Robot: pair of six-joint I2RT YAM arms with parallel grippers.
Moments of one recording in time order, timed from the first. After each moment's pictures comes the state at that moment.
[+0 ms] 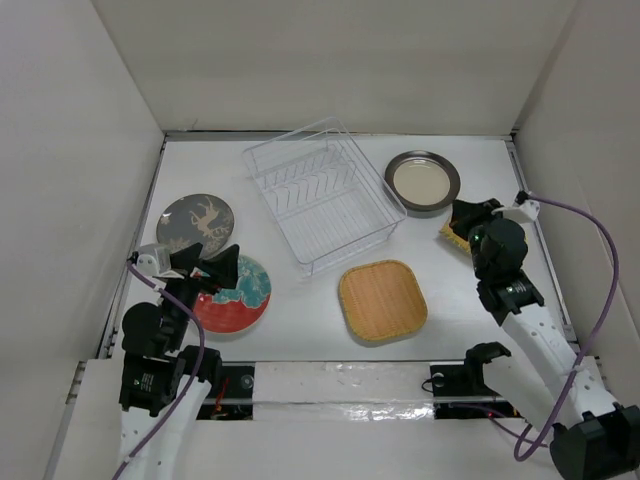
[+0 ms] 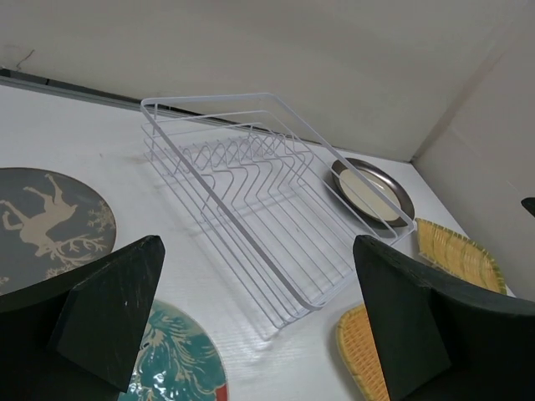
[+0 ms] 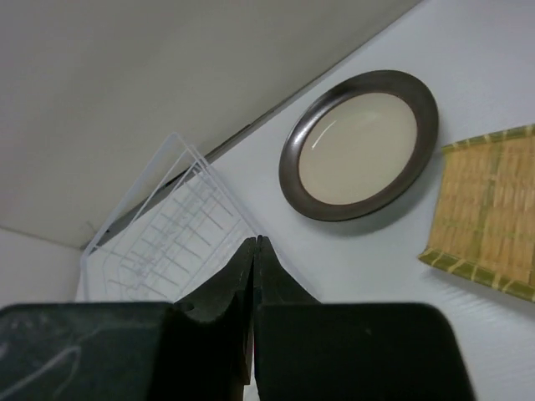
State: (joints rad) left arm -0.20 0.12 0.56 -0.33 0.04 -0.41; right arm 0.28 0.79 0.61 0.11 0.34 0.71
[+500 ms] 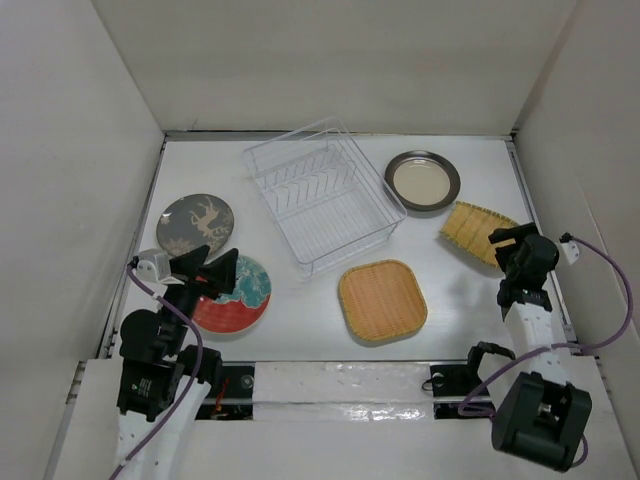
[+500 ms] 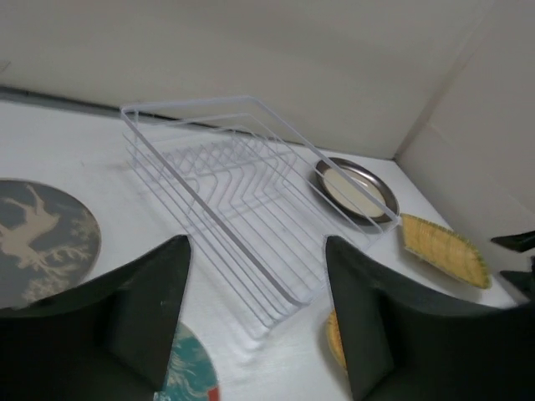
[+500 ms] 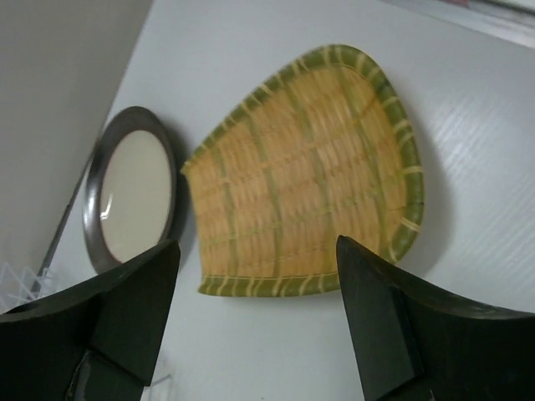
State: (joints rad) left arm -0.24 0.08 0.56 -0.32 0.04 -0.41; right arm -0.31 0.83 0.41 0.07 0.16 0.83
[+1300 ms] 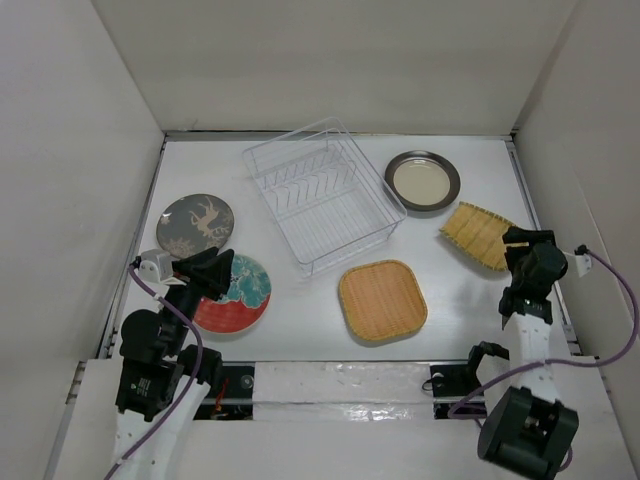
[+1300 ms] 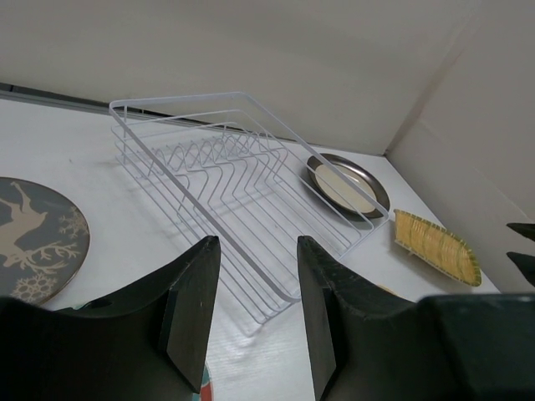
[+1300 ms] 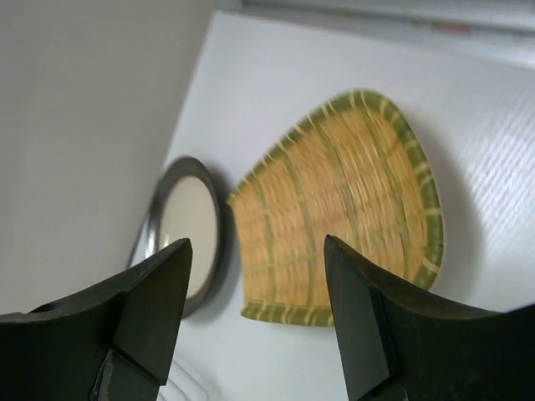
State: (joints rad) left arm -0.28 0.07 0.55 -0.32 0.03 -0.41; right arm -0.41 0.81 0.35 0.16 0.12 0.97
